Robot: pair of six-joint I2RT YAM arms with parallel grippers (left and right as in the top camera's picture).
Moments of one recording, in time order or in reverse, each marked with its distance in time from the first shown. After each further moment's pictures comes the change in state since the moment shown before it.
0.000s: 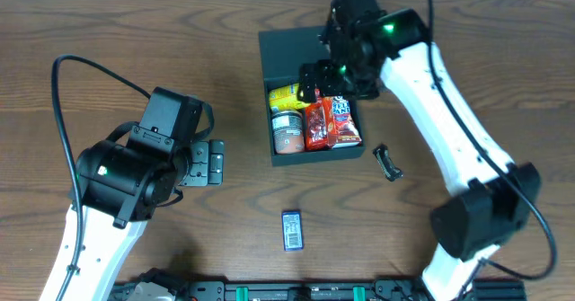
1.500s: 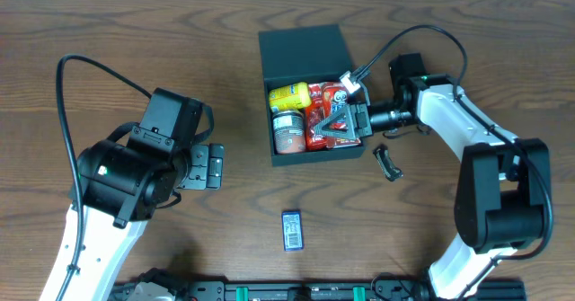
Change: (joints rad) left arm 0.000 0.001 0.000 -0.017 0.001 0.033; right arm -0.278 -0.007 -0.687 0.459 -0.904 -0.492
